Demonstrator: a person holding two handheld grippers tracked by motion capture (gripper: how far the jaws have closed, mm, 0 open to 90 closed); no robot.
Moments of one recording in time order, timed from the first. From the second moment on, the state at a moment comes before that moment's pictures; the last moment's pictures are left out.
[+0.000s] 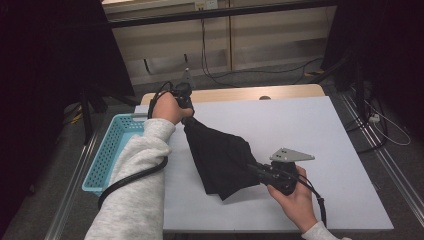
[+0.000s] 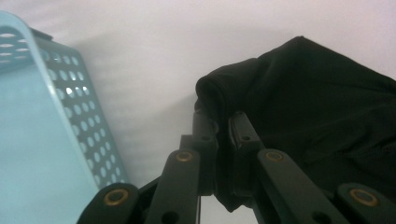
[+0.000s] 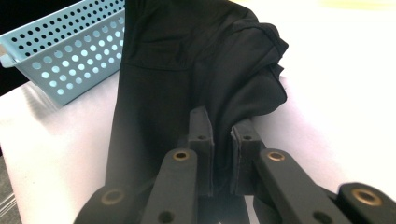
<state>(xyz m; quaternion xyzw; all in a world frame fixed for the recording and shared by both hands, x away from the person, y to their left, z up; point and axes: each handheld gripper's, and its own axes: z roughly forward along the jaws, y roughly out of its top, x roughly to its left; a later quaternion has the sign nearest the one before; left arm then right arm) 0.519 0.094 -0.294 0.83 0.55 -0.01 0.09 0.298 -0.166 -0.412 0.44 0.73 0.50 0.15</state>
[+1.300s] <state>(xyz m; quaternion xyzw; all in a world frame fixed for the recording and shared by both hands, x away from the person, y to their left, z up) 0.519 0.125 -0.237 0.82 0.56 0.01 0.09 0.301 -0.137 -0.392 0.41 0.72 0.54 0.15</state>
